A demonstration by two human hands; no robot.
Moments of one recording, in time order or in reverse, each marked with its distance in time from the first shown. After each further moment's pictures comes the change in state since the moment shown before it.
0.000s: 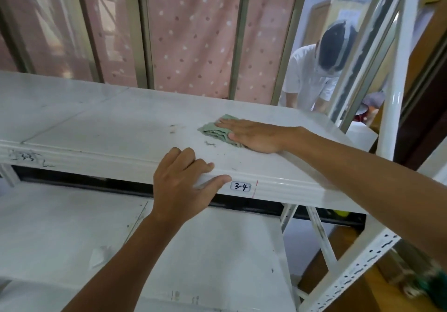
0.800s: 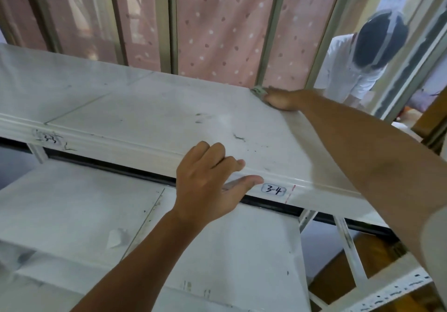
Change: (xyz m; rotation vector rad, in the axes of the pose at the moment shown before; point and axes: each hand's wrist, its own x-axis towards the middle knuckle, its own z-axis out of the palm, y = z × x) left_hand -0.002 -0.004 0.002 -0.020 0.005 -0.001; right_hand 0.111 0.079 -0.039 0.032 0.057 0.435
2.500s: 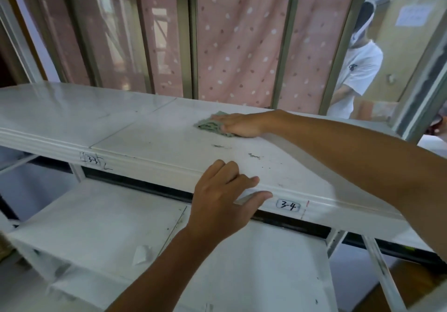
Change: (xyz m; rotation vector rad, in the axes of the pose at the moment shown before) left_hand 0.004 0.007 -0.017 -0.043 -0.131 -0.028; right_hand -0.036 -0.130 0.012 0.021 -0.140 -0.484
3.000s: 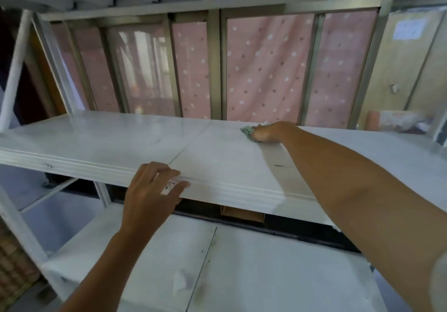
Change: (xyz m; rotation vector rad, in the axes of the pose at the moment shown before) left_hand -0.021 -0.203 -0.184 0.418 -0.057 -0.028; right_hand 0.083 -0.047 -0.017 -0.088 0.027 0.554
